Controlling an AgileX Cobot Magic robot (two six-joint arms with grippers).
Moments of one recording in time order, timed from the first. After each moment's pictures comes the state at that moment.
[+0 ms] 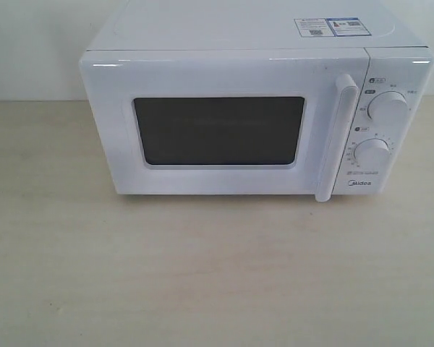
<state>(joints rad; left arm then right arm) -0.55 0.30 -0.69 -0.84 0.59 0.59 -0.10 0.01 -0.15 0.24 0.13 0.11</state>
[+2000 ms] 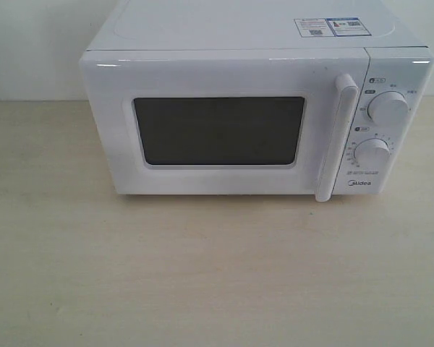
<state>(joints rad) -0.55 0.30 -0.69 -0.84 0.59 0.59 -0.10 0.01 0.00 -0.09 0.35 0.13</state>
